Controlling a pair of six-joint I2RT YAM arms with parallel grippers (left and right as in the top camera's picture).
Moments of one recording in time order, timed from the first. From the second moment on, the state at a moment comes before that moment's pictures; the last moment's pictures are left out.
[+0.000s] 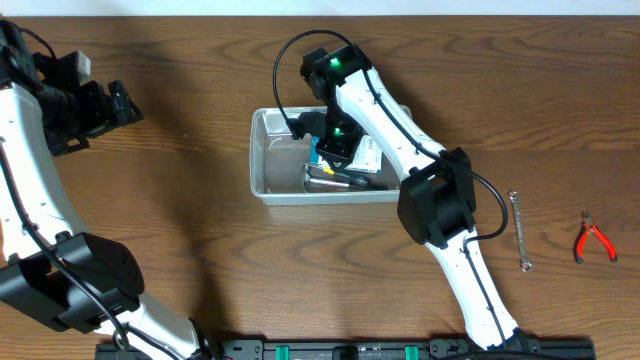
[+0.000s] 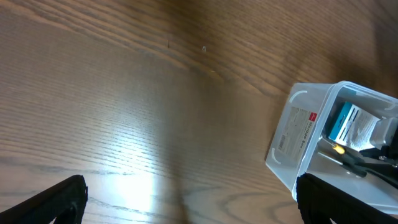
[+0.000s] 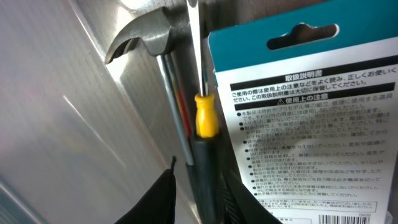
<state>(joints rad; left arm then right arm) 0.45 1.86 1.98 -1.49 0.30 0.09 0.57 2.55 2.43 -1.63 -0.16 -0.62</state>
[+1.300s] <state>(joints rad) 0.45 1.86 1.98 -1.49 0.30 0.09 0.27 1.89 2.55 -1.69 0.02 -0.31</state>
